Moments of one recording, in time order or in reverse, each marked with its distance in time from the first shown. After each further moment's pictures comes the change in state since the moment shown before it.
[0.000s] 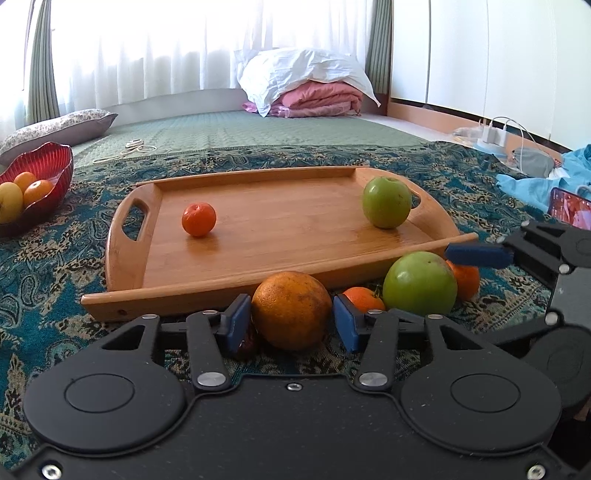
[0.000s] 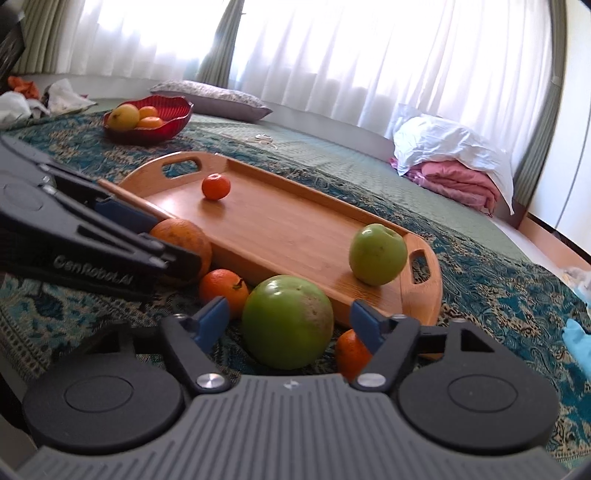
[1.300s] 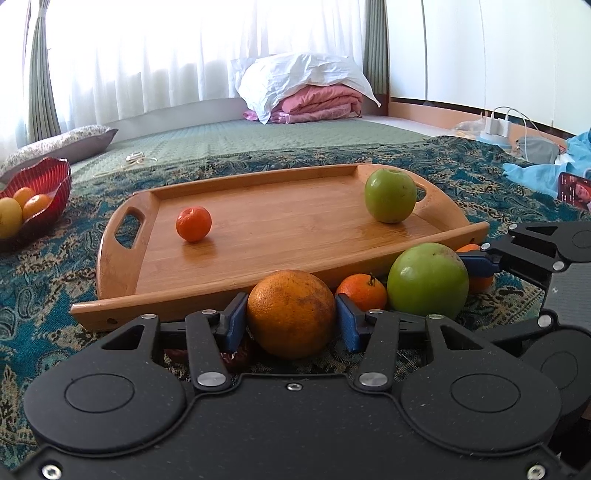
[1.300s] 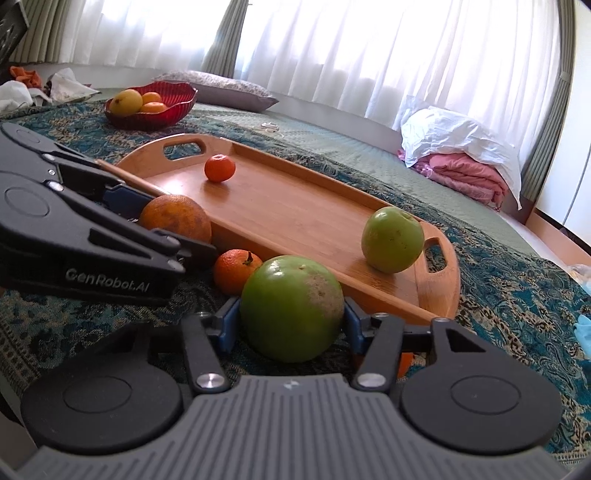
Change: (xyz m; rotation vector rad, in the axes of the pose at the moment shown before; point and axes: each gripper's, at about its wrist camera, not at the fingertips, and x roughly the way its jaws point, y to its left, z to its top) left arm 0.013 -0.011 -0.010 0.062 -0.035 0.035; right arm 0.017 0.001 -0.010 0.002 0.017 0.016
